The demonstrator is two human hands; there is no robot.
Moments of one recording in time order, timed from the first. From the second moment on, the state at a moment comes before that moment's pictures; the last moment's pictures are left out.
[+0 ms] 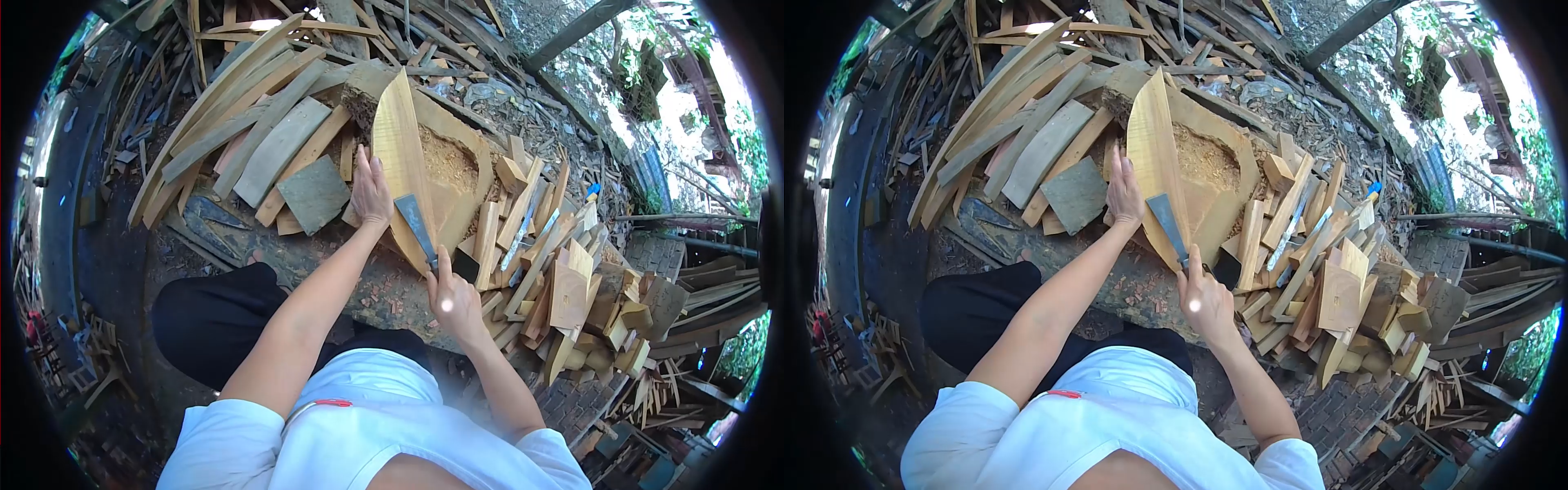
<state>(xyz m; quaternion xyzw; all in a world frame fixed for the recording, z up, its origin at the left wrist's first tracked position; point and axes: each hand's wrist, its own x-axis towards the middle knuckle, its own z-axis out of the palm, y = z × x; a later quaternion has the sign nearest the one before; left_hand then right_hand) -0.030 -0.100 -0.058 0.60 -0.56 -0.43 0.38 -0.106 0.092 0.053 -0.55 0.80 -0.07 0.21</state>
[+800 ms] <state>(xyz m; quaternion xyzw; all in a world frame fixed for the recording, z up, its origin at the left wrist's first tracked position) 0.011 0.066 -0.044 0.48 -0.31 -0.80 0.17 -0.113 -0.009 0.031 -0.57 0.80 -0.08 0.18</state>
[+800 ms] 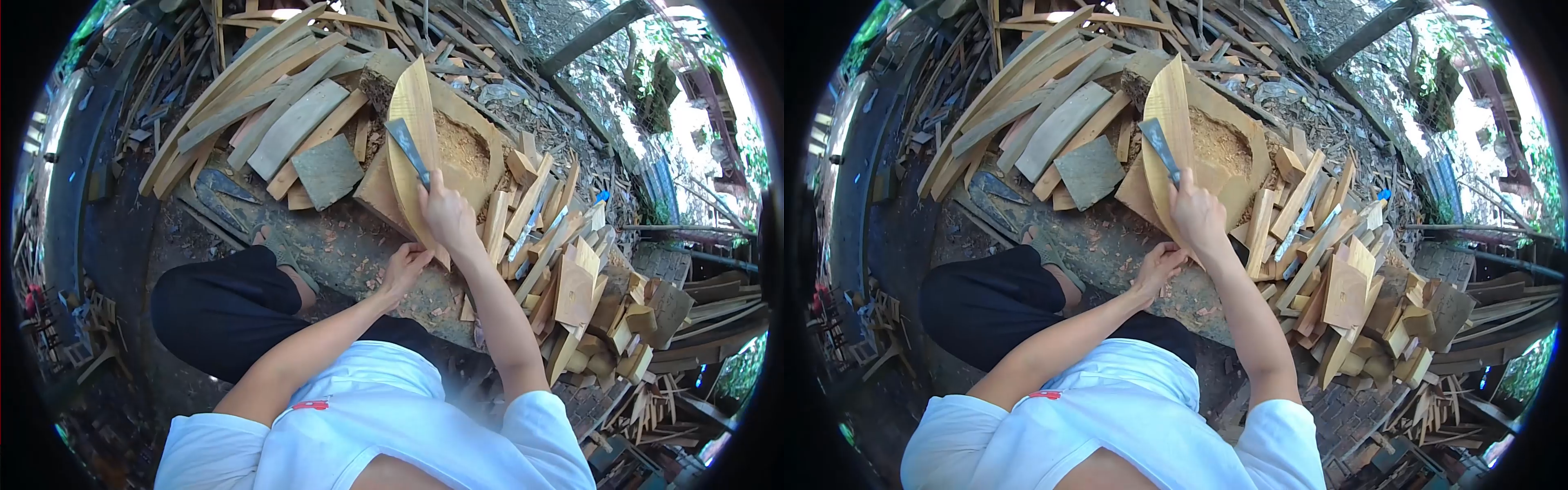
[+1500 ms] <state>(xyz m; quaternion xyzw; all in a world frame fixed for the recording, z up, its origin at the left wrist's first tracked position) 0.087 0.062 -0.044 0.43 -0.32 -0.83 0.14 -0.116 0.111 0.038 -0.46 0.81 -0.26 0.25</state>
